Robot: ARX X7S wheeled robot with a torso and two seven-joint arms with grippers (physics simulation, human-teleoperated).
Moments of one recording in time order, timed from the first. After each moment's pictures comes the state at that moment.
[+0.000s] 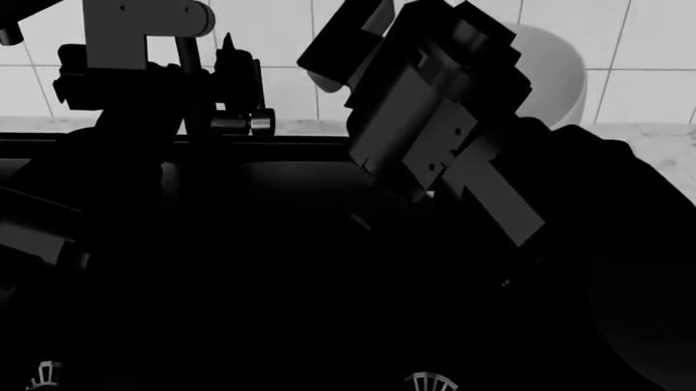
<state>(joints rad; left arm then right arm) -1.37 -0.06 0.96 -1.12 -0.89 0.02 -0.29 1.76 0.05 -1.51 0.98 0.53 0.97 -0.73</state>
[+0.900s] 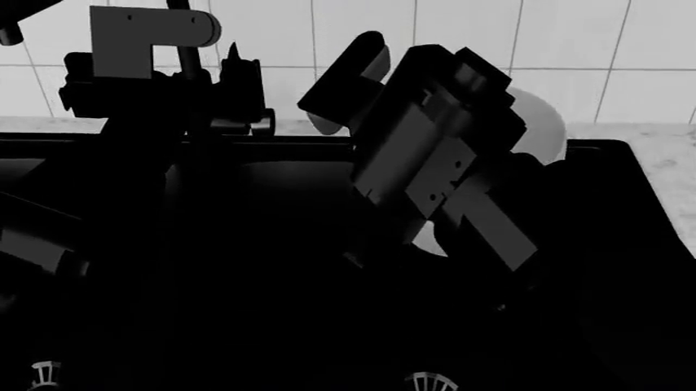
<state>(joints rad) -1.35 -0.07 0.97 -1.07 -0.90 0.00 -0.31 1.69 0.05 -1.49 0.98 0.55 0.96 -0.78</state>
